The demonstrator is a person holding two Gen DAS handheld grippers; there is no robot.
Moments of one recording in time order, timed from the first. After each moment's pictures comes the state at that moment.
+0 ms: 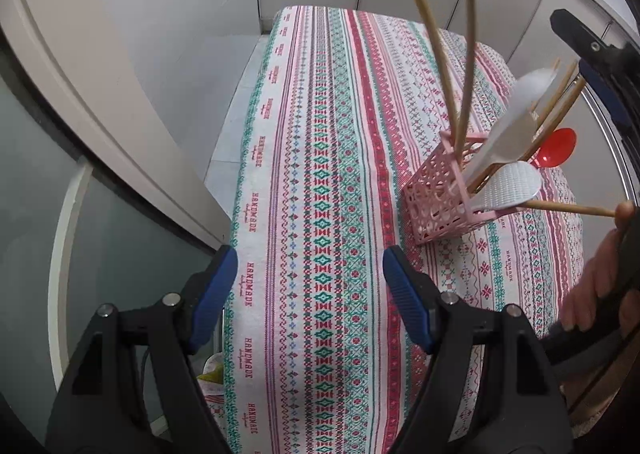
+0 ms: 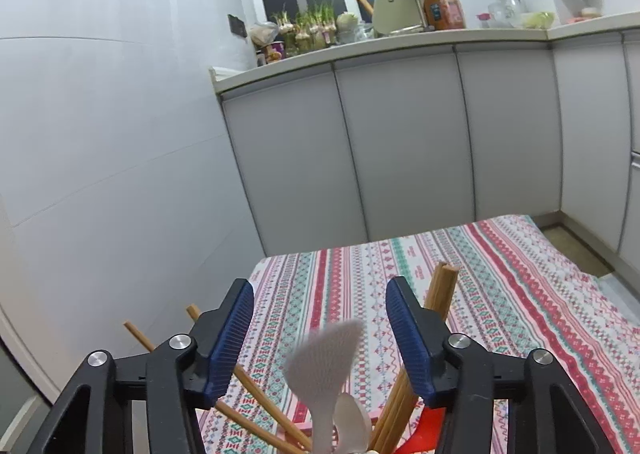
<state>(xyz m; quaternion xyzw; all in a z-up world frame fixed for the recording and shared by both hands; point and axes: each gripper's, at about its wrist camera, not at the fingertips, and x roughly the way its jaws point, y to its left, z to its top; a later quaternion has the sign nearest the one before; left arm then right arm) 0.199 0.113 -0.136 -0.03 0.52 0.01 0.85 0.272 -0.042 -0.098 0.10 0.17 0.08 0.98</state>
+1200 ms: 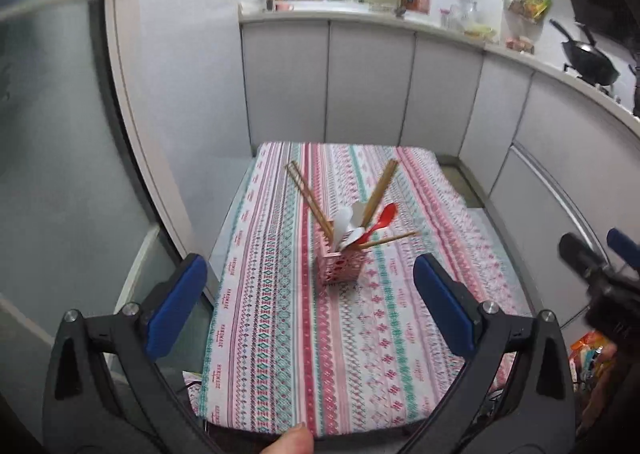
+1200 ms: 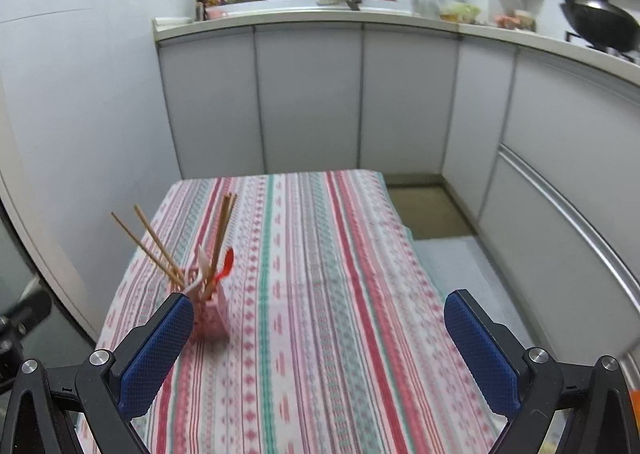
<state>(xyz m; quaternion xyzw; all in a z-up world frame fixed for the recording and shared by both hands) 0.029 0.022 0.014 -0.01 0.31 0.01 0.95 0.055 -0.153 0.013 0.01 0.29 -0.05 0.96</state>
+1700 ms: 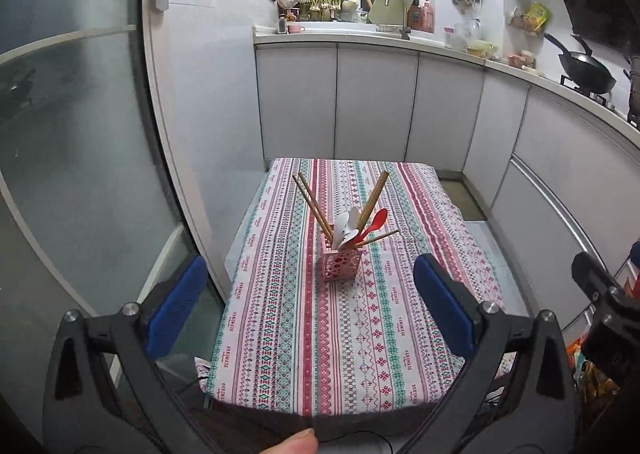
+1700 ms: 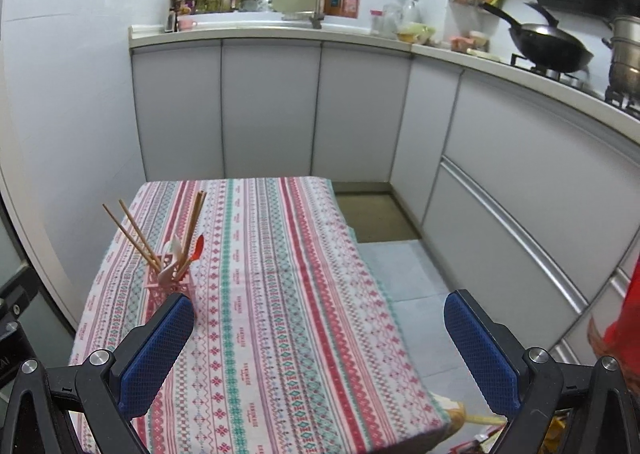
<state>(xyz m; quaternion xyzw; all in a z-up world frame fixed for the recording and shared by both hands) -0.017 0.012 0.031 -0.02 0.28 0.04 0.96 -0.016 -0.148 0.047 -0.02 0.28 -0.10 0.95</state>
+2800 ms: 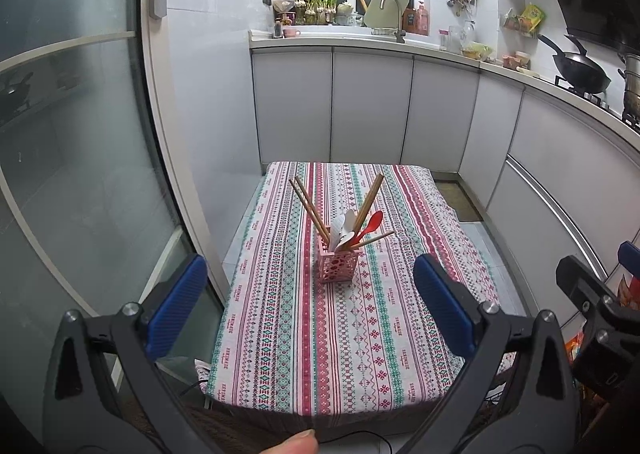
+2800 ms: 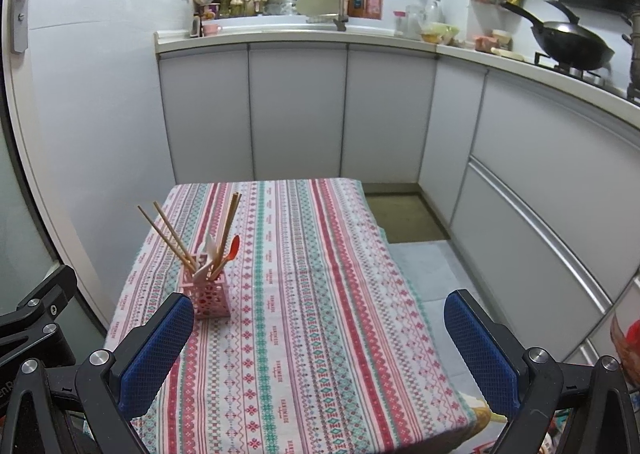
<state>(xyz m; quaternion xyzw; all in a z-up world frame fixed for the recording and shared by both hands) -0.029 0.005 0.036 -0.01 0.28 0.04 0.96 -0.017 -0.134 0.051 0.00 0.27 -0.06 0.96</state>
